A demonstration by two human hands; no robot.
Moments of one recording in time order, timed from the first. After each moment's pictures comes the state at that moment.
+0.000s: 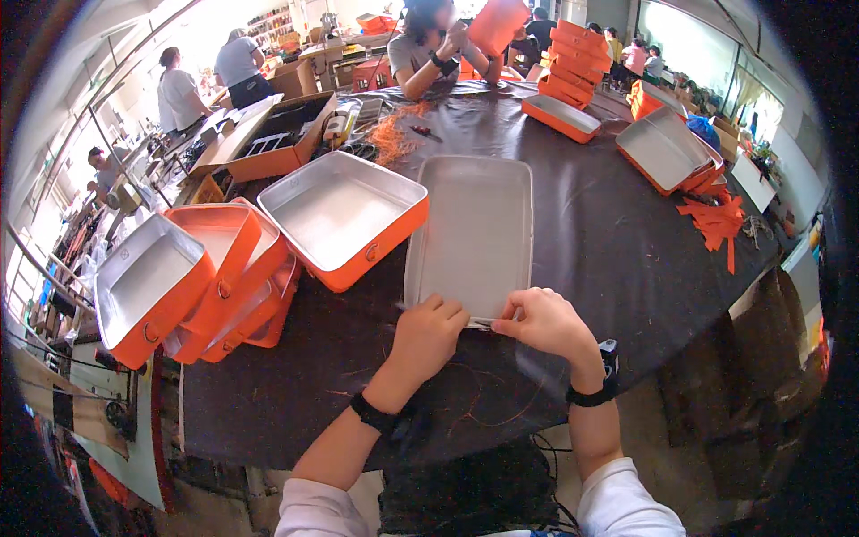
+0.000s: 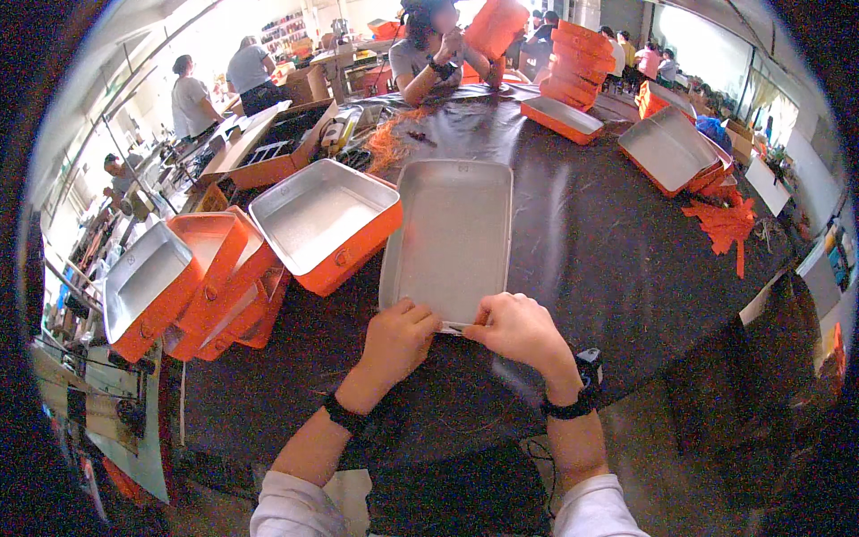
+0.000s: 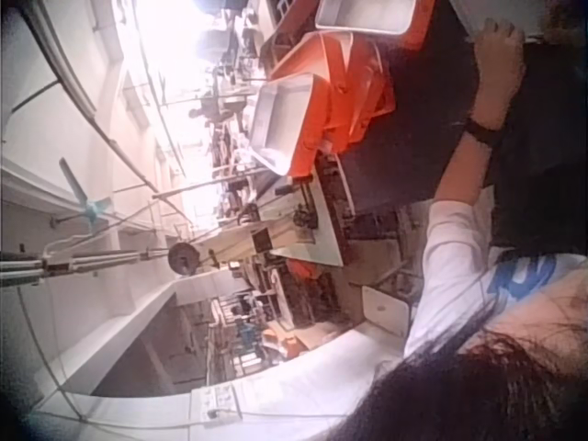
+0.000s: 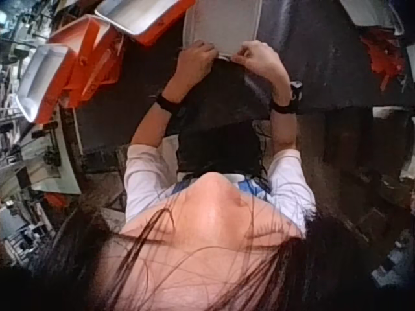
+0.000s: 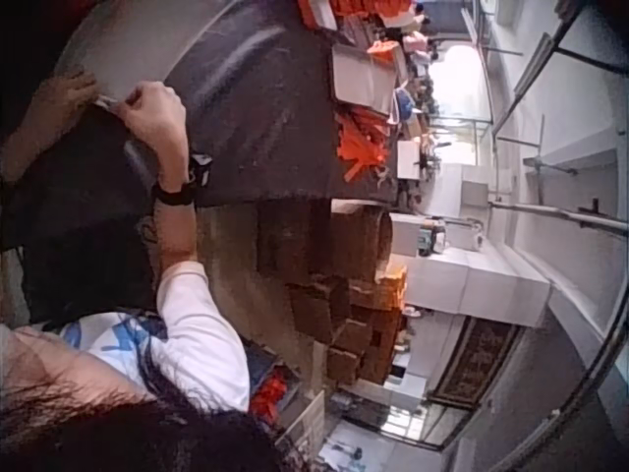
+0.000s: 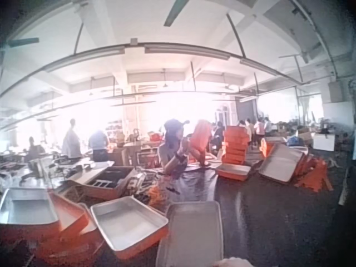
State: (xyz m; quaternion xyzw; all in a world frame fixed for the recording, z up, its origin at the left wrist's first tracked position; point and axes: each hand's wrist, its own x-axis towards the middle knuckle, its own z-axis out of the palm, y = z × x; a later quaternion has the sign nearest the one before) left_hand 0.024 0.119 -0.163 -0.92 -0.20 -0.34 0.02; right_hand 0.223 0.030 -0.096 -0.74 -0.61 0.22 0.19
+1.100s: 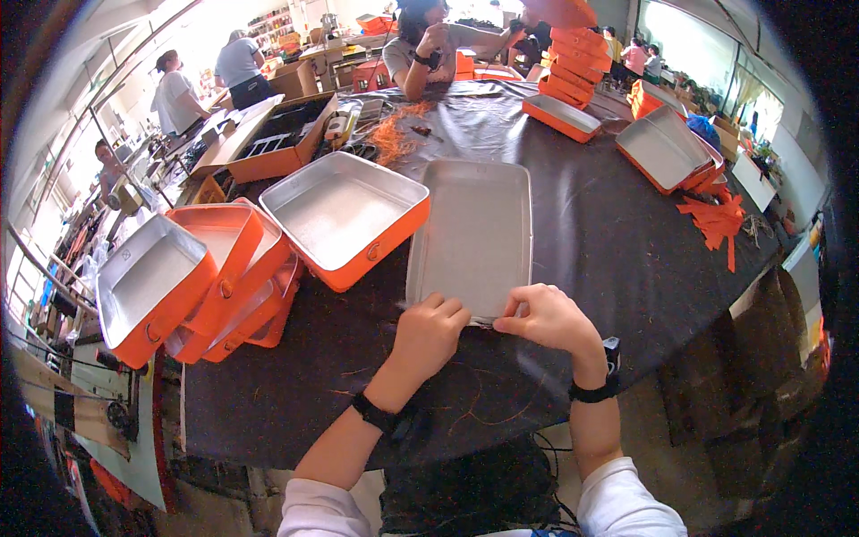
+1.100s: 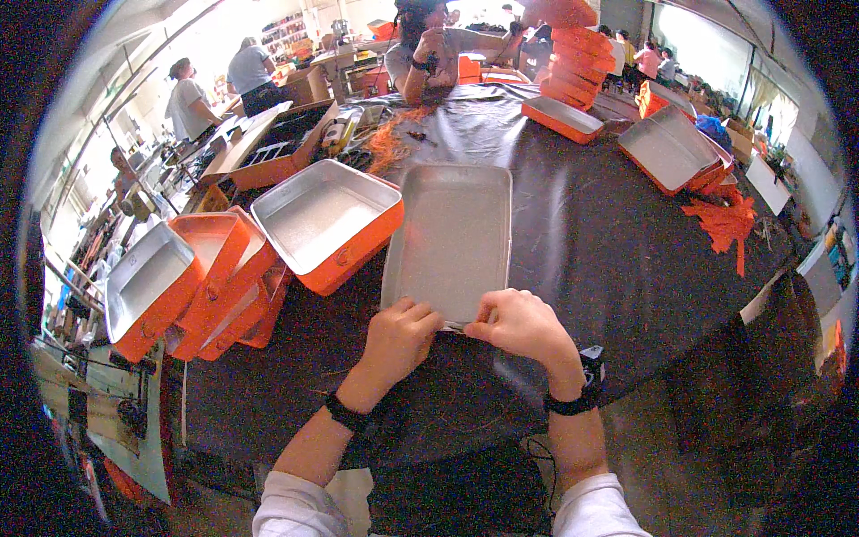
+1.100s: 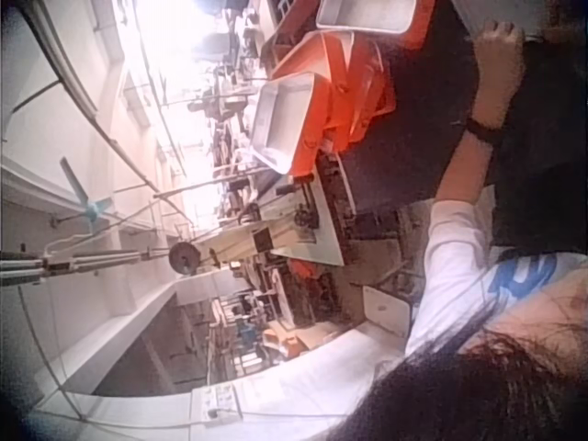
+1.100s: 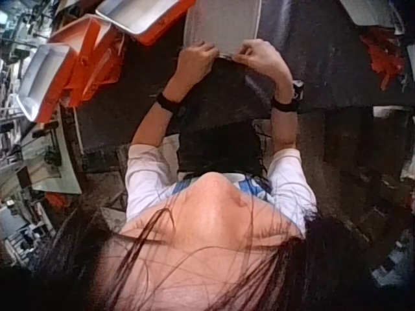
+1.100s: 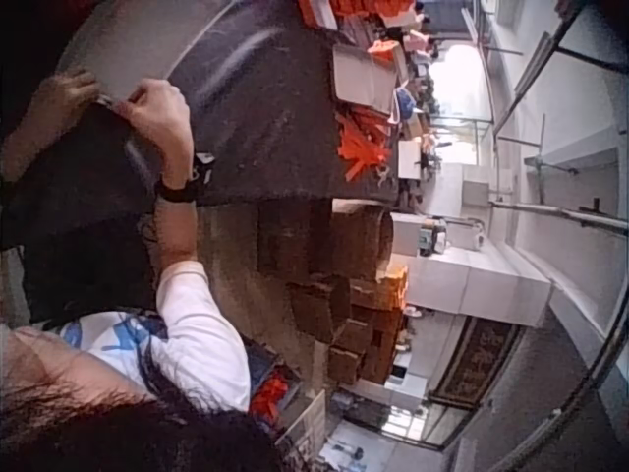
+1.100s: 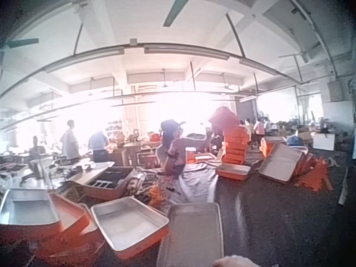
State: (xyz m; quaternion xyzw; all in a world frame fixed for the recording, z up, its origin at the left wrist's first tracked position) left_hand 0.023 0.119 -0.159 -0.92 -0.21 -0.33 0.02; right_hand 0.228 0.032 -0.089 -0.72 -0.62 0.25 0.19
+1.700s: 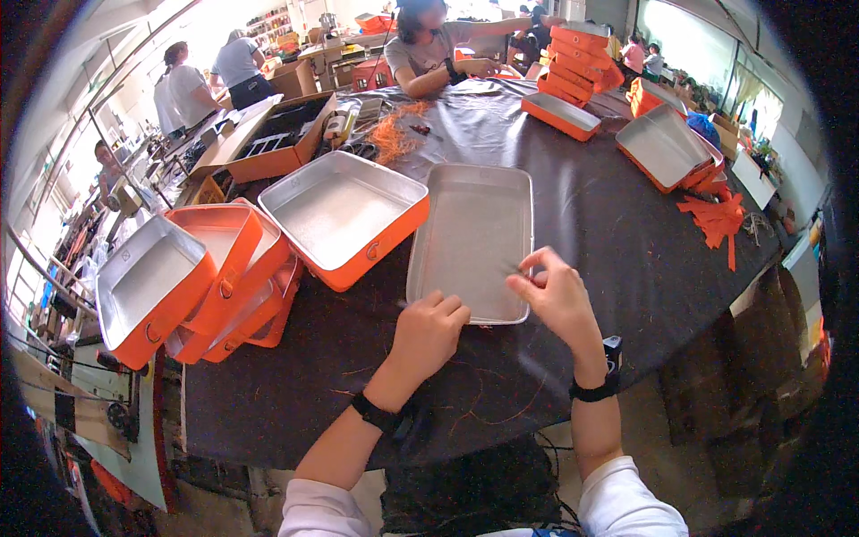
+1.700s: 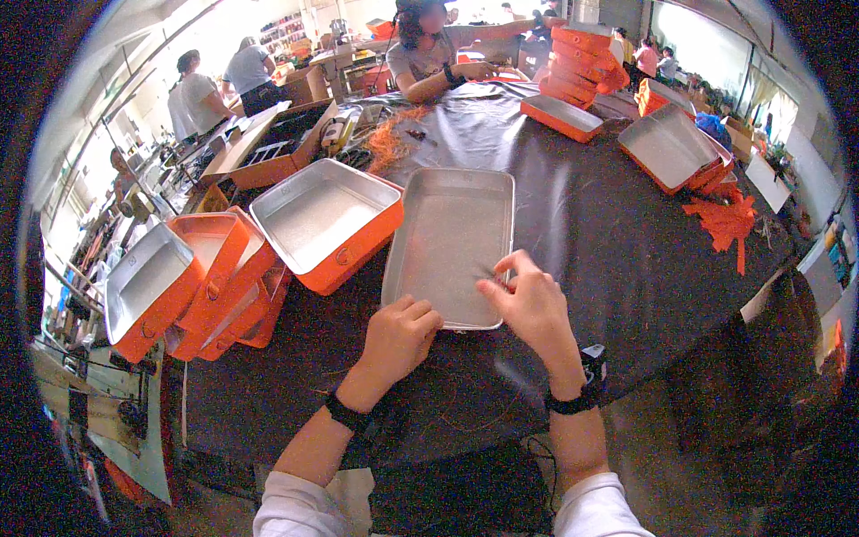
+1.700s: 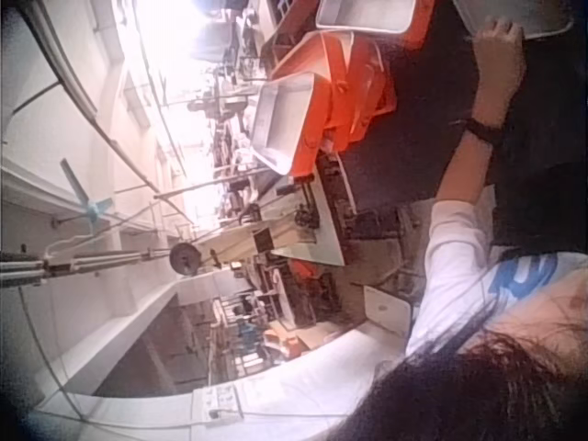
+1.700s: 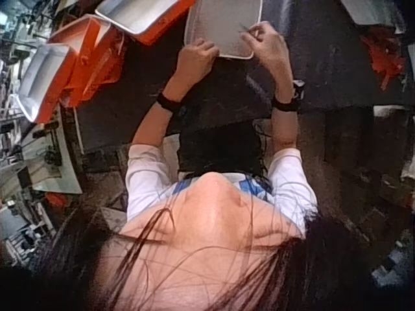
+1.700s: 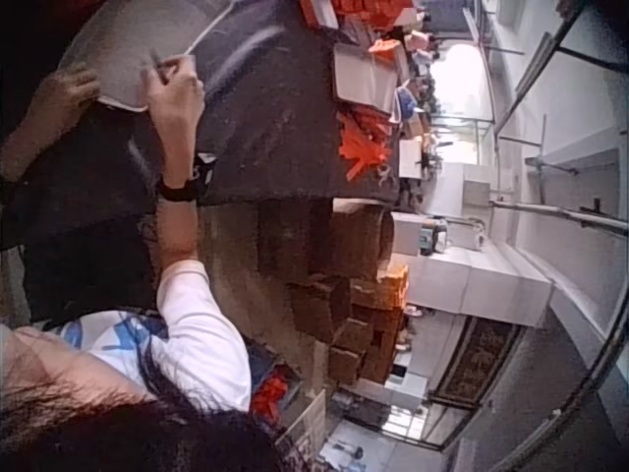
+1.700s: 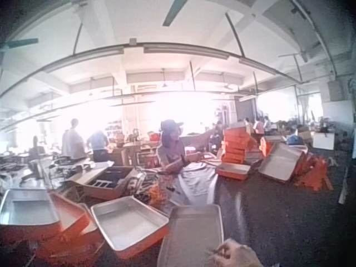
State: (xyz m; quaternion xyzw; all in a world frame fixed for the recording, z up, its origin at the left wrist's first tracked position) left_hand 0.022 0.121 -0.160 -0.92 -0.21 -0.32 0.00; right_hand 0.231 0.035 -0.092 -0.78 -0.49 0.17 0.35
